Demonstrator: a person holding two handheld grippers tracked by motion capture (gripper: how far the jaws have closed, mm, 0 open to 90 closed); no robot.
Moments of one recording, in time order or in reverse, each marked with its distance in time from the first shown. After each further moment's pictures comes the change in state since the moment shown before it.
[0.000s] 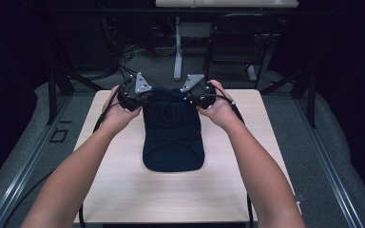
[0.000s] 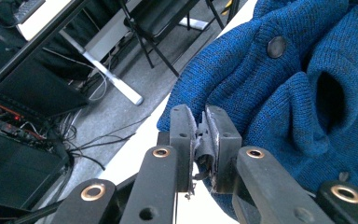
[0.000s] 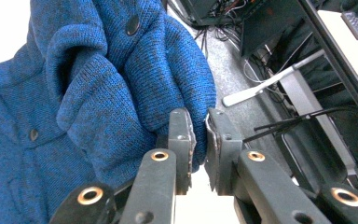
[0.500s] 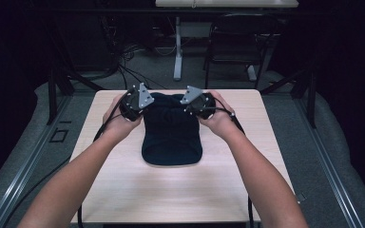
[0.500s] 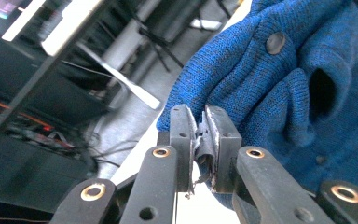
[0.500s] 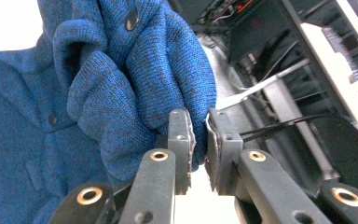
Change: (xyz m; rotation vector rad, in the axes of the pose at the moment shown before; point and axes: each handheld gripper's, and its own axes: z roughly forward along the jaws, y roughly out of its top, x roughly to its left) left arm -0.034 -0.020 -0.002 -0.008 0.063 0.100; right arm 0.028 -0.018 0.001 -0.019 -0.068 -0.061
